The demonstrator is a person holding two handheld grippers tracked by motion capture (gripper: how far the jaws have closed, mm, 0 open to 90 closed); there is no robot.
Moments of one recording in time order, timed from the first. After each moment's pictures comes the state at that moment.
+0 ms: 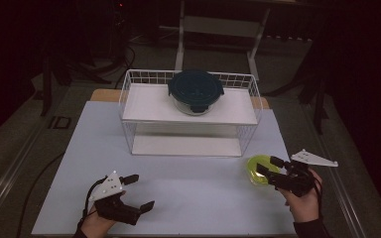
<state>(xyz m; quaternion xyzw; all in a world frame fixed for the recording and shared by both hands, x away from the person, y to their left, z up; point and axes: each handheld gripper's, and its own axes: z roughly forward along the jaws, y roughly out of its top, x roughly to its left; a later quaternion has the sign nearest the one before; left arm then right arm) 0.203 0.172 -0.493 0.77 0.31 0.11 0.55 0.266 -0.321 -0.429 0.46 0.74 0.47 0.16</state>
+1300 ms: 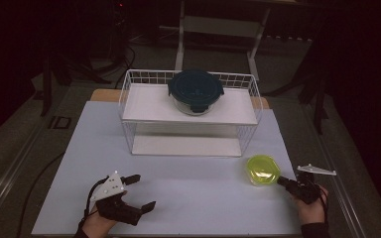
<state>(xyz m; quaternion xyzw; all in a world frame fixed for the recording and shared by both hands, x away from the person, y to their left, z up) 0.204 0.170 -0.493 0.77 0.30 0.11 0.55 0.283 -0.387 -0.517 0.57 0.73 0.36 0.14</state>
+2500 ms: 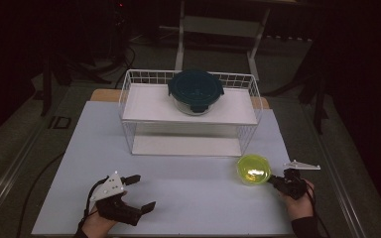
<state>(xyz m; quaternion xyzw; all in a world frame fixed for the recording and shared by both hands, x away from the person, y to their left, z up) 0.204 0.170 -0.493 0.77 0.30 0.11 0.55 0.297 -0.356 -0.521 0.52 0.76 0.37 0.12</state>
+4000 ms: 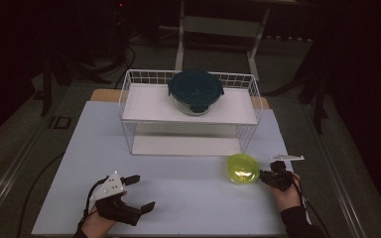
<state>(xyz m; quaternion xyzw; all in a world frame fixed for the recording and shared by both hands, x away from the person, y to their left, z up) 0.204 0.171 -0.494 0.77 0.30 0.11 0.55 0.323 -0.327 -0.526 0.50 0.78 0.36 0.09</state>
